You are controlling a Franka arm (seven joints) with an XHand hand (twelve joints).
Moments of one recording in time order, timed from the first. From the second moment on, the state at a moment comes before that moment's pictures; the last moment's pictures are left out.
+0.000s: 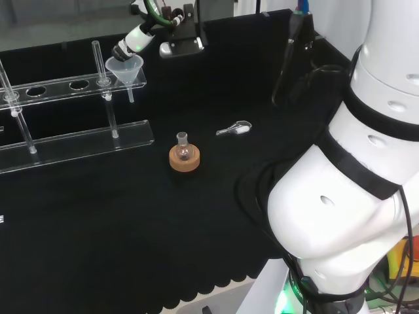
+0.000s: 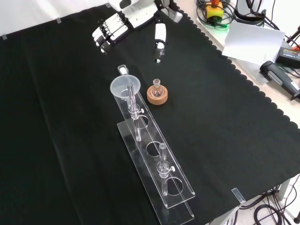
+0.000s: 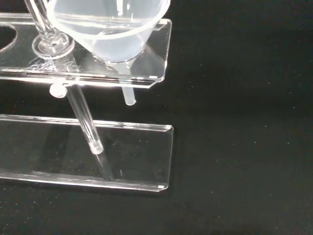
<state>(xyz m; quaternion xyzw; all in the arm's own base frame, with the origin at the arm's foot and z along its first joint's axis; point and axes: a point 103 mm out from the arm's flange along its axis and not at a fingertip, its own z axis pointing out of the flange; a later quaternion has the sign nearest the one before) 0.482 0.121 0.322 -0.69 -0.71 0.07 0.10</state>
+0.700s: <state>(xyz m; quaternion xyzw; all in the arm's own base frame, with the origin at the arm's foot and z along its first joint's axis) 0.492 0.133 0.293 -0.69 -0.71 0.08 0.12</state>
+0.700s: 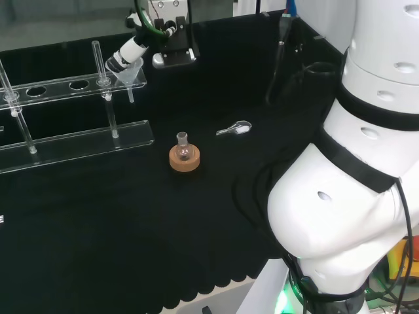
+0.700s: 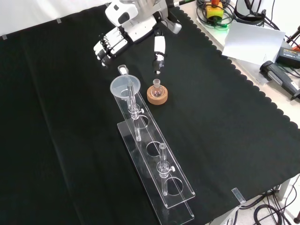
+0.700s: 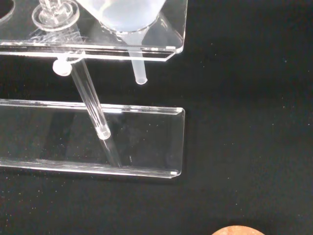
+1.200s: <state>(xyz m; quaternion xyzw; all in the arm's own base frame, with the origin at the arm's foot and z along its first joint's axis) 0.502 0.138 0.282 -0.69 -0.71 0.08 0.13</state>
